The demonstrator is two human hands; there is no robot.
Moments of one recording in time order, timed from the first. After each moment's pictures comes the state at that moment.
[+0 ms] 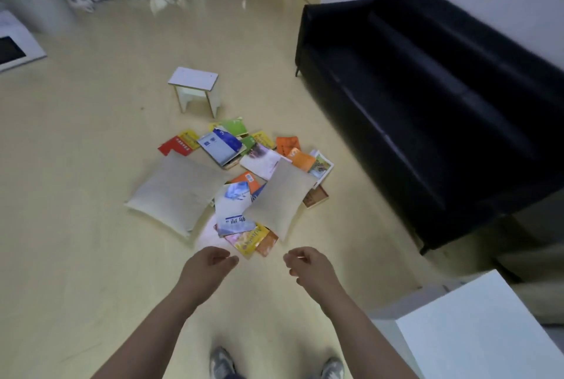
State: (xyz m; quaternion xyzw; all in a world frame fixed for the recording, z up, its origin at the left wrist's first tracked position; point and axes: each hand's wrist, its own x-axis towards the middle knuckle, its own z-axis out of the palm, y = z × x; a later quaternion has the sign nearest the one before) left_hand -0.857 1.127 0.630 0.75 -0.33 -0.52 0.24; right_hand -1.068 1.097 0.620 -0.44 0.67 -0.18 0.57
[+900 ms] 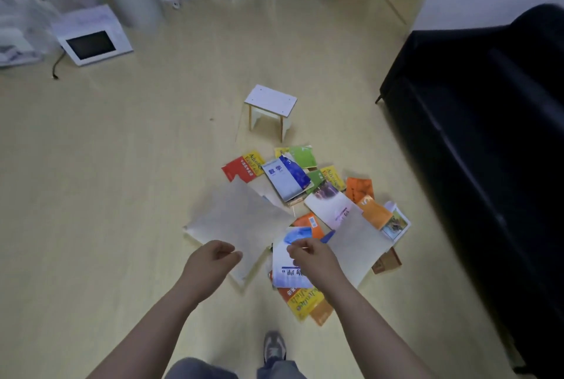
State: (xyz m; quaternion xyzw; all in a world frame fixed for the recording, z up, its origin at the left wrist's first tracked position) left_hand -0.565 0.909 0.634 0.80 -0.28 -0.47 0.26; right_hand -0.758 0.819 0.605 -0.53 0.61 -0.11 0.58
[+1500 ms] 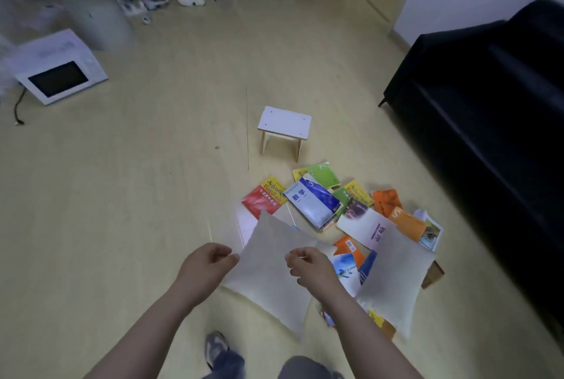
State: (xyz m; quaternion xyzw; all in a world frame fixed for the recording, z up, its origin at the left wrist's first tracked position) left_hand -0.249 0.783 0.639 0.77 -0.34 -0.50 0.21; right_hand -0.458 0.735 0.587 -0.44 0.66 -0.14 0.59
